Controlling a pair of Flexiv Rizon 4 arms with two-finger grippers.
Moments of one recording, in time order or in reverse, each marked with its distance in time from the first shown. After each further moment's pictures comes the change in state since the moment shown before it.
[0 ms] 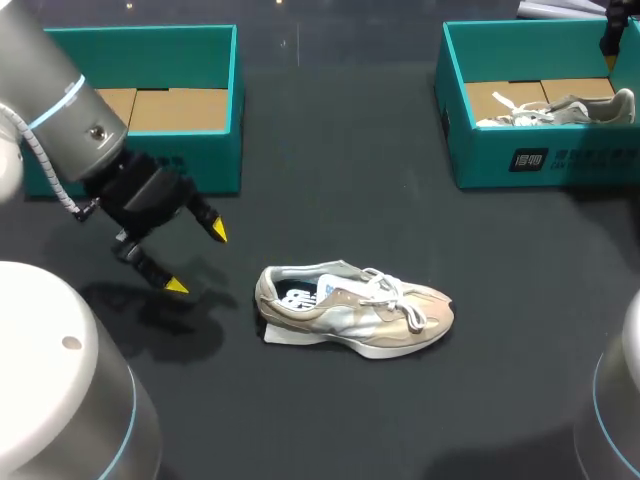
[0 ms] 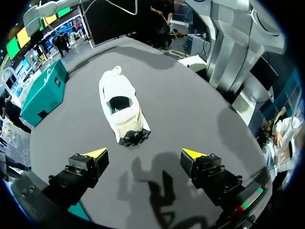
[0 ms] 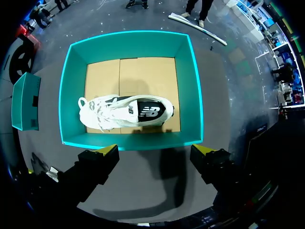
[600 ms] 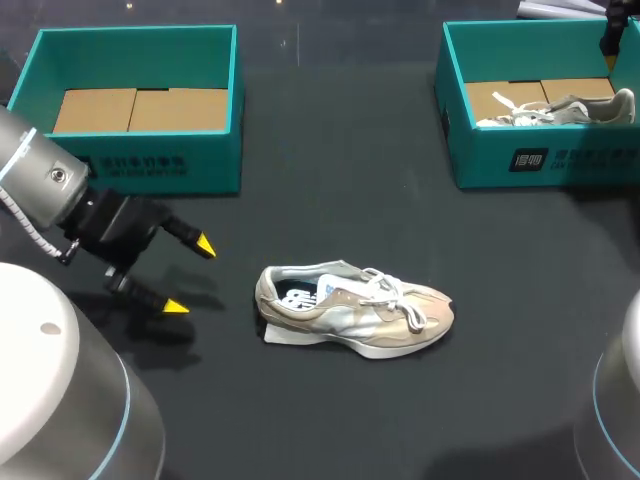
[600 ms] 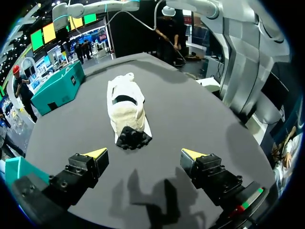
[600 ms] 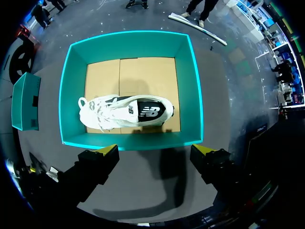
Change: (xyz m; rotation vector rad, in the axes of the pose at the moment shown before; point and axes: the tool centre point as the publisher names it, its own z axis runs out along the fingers) left arm 0.018 0.019 0.025 0.214 -0.121 -0.138; right arm 0.000 0.000 0.000 0.000 0.000 0.000
